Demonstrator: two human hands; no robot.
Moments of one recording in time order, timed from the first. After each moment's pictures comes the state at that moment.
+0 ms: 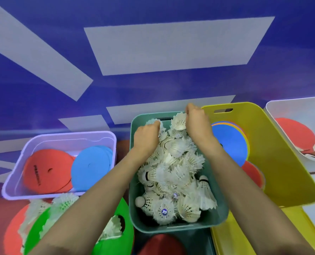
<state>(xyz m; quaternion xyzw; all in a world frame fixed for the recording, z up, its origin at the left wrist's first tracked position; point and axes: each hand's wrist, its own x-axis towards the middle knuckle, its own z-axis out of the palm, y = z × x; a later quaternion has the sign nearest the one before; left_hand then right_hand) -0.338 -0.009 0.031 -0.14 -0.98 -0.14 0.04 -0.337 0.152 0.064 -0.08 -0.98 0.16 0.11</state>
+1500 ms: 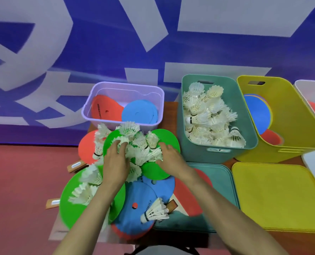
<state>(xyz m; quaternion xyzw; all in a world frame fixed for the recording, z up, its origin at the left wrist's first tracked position) -0.059 -0.257 -0.027 0.03 -0.98 -0.17 0.03 -0.089 -0.067 -0.012 0.08 -0.95 0.22 -0.20</state>
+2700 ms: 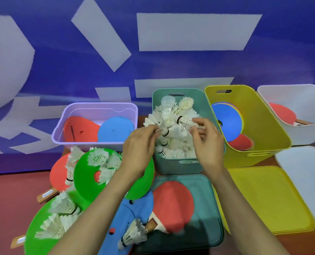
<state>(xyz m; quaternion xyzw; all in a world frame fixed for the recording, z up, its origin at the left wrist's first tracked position) -0.113 -0.118 0.082 -0.17 -0.92 -0.31 0.19 -0.100 0.068 0.083 -0.06 -0.85 0.46 0.25</state>
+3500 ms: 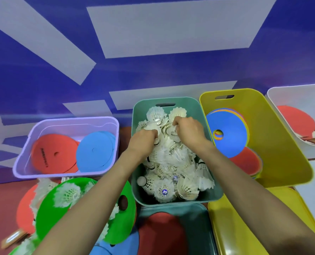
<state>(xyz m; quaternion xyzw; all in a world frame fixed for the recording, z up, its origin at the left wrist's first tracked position) -0.280 -0.035 0.036 -0.16 -0.98 -0.08 -0.11 -0.288 0.128 0.037 -0.01 -0.99 0.14 -0.02</state>
